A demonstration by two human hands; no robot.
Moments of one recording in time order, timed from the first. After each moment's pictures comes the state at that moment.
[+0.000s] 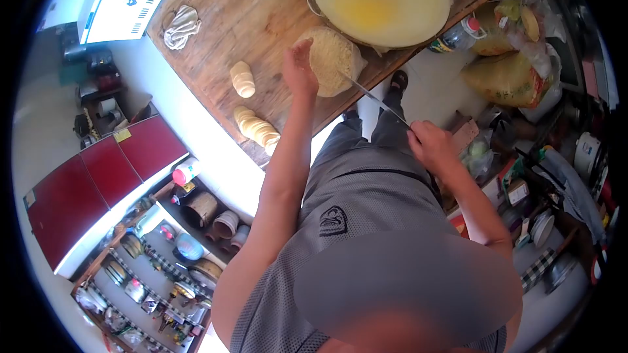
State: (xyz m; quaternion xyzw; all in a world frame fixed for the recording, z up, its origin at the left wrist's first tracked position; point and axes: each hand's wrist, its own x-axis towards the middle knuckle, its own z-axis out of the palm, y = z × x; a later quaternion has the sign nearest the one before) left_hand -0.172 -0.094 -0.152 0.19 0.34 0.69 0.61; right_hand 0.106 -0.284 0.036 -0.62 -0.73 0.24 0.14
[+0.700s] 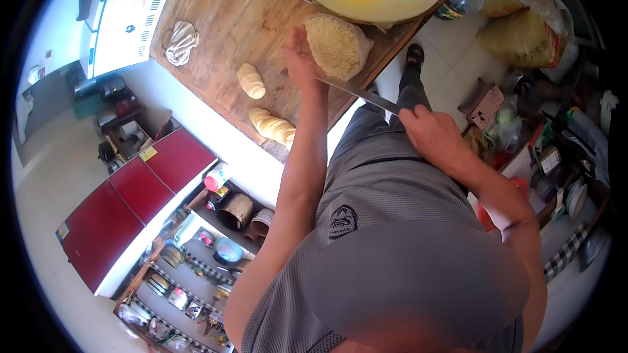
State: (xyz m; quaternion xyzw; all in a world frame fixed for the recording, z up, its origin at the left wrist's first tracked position) left_hand -0.158 -0.101 -0.116 0.24 0.43 0.64 0.58; right_hand 0.061 -0.283 0.047 -0.59 -0.77 0.23 0.06
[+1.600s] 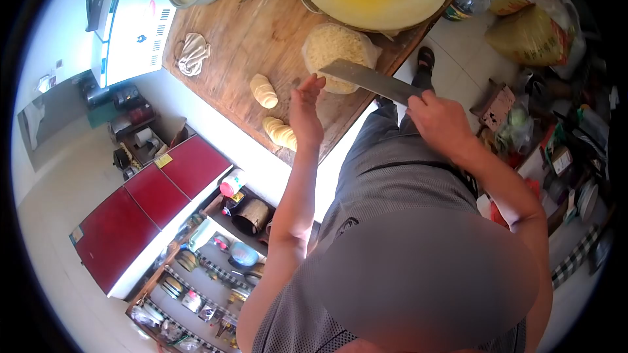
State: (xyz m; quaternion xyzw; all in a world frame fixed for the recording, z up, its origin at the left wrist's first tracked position) left_hand -0.225 -0.170 -0.048 0.41 0.49 0.42 0.65; right_hand 0.068 -0.257 0.034 -0.61 -0.77 0.17 0.12
